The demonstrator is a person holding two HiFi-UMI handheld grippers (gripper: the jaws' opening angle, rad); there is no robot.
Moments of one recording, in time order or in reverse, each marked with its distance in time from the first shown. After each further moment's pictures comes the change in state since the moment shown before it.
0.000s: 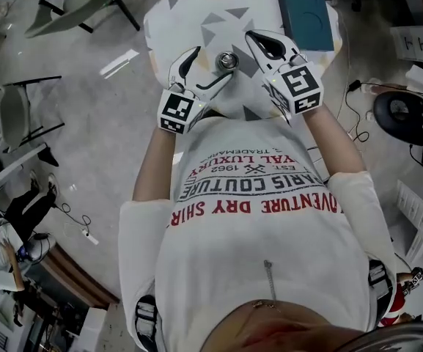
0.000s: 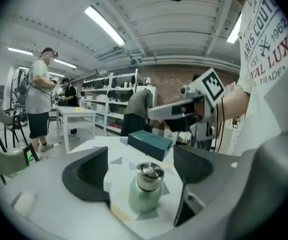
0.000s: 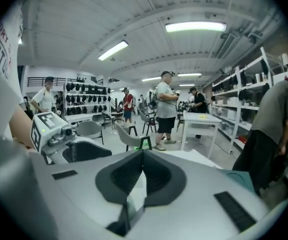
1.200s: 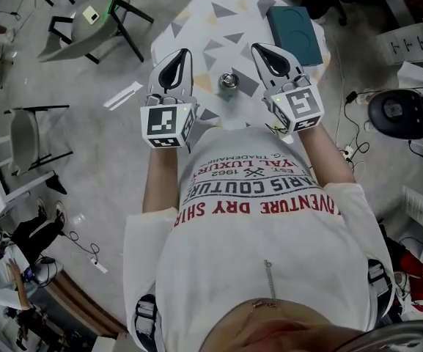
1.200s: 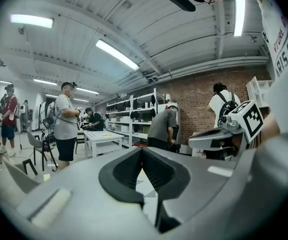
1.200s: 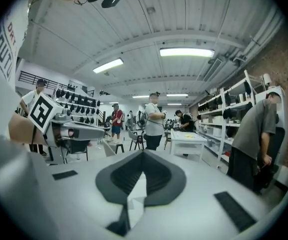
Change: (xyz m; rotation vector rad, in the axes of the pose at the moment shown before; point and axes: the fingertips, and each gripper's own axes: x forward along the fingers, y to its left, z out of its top) left arm -0.065 0.067 0.140 0.033 -0.205 0.322; right arm -0.041 -0.002 0.071 -0.022 -0.211 -0.174
